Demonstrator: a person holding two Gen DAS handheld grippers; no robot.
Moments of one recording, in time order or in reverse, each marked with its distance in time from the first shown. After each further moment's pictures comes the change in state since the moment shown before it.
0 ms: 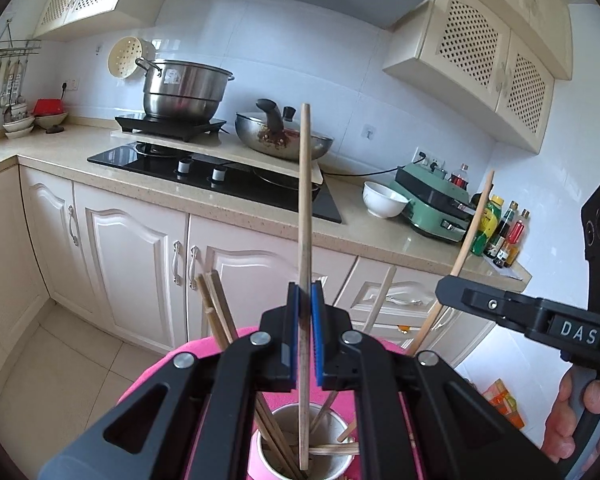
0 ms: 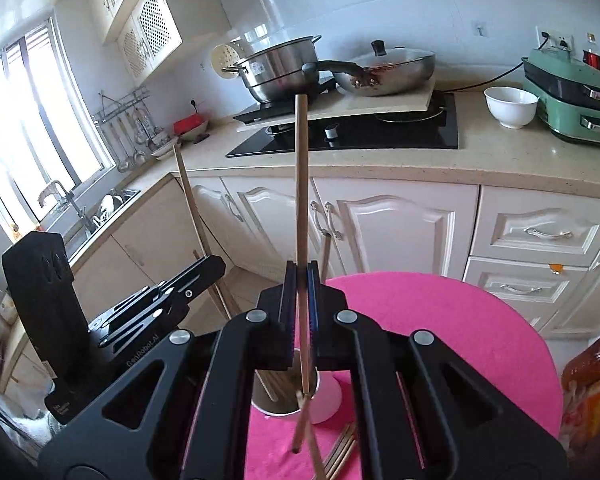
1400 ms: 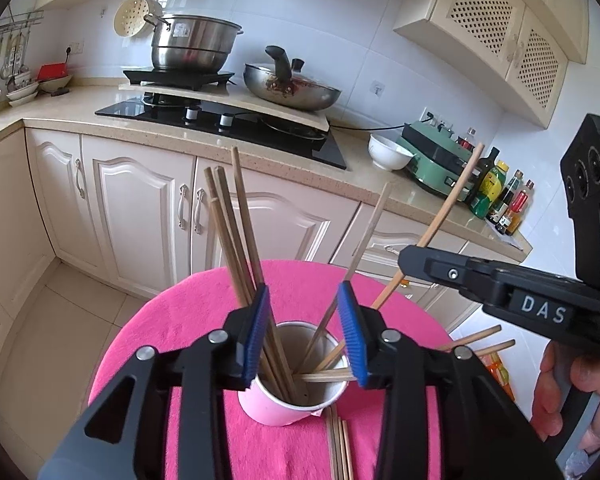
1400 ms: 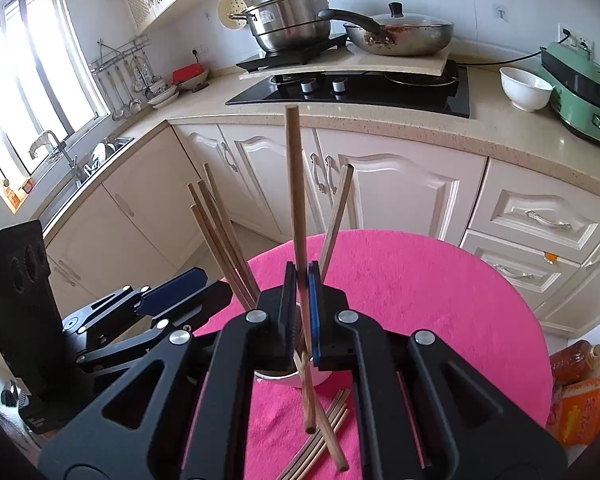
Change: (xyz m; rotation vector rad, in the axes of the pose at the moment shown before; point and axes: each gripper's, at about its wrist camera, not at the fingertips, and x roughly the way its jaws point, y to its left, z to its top) left arm -0.020 -0.003 -0.034 -0.033 0.171 0.024; right arm 0.021 0.016 -0.023 -0.074 0.161 -0.037
